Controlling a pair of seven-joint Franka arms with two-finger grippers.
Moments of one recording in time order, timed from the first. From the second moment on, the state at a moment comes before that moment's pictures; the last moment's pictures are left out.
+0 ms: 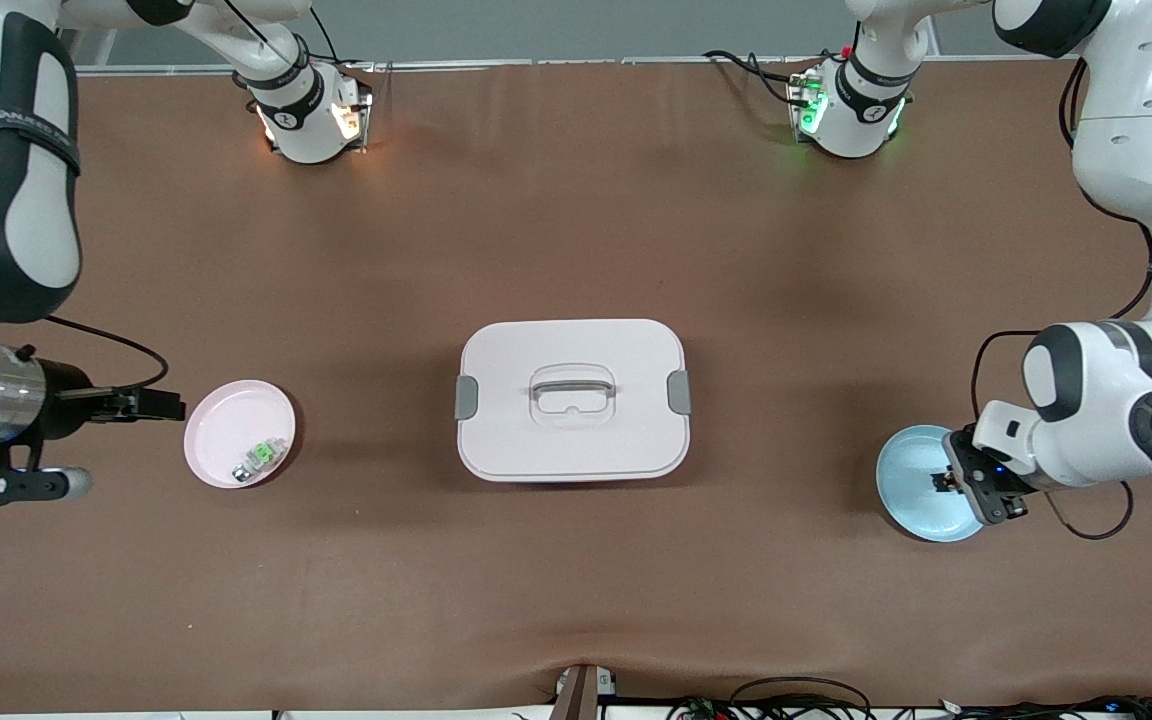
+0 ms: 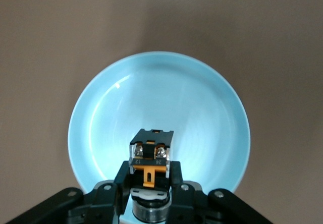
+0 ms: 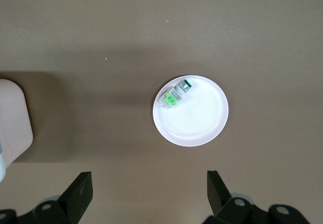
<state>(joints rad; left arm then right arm) 0.18 0.72 -0.17 -1.54 0.11 2.24 1.36 0.04 0.57 -0.03 -1.00 0.05 1.42 0.00</state>
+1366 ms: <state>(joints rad) 0.17 0.75 -0.16 -1.54 0.11 2.26 1.58 -0.05 0.47 -0.03 -1.01 0.01 1.32 -0.01</state>
